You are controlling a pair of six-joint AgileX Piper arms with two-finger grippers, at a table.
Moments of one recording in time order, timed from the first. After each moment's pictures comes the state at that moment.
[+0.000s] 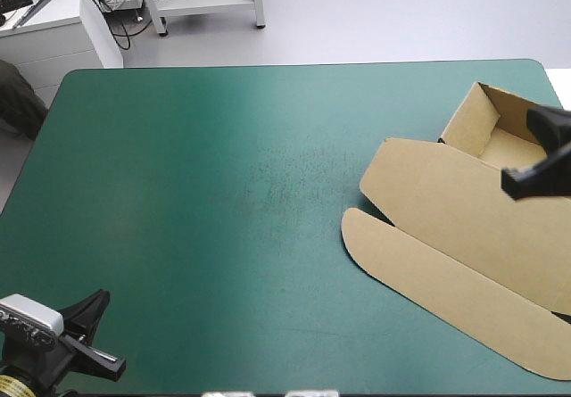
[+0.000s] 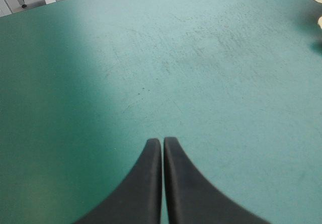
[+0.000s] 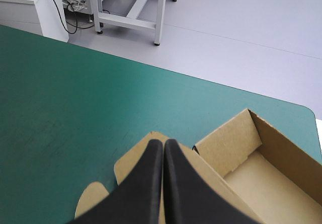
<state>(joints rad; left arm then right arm) -0.47 0.10 -0.50 0.11 0.86 -0.08 -0.03 0.96 -1.76 0.28 1.25 -0.29</state>
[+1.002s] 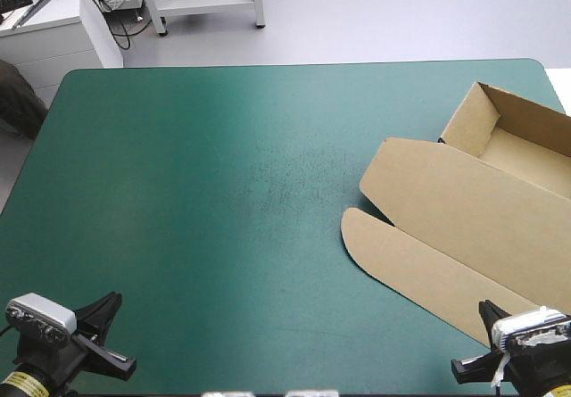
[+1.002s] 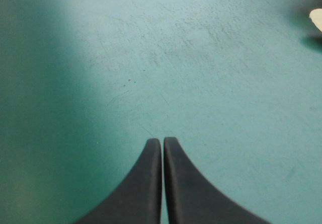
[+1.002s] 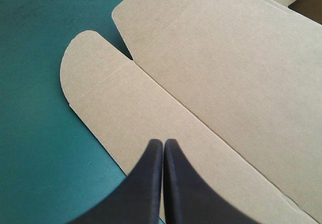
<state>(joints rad) -0.47 0.10 -0.44 0.08 0.81 -0.09 -0.03 0.07 -0.48 0.26 0.94 -0.35</state>
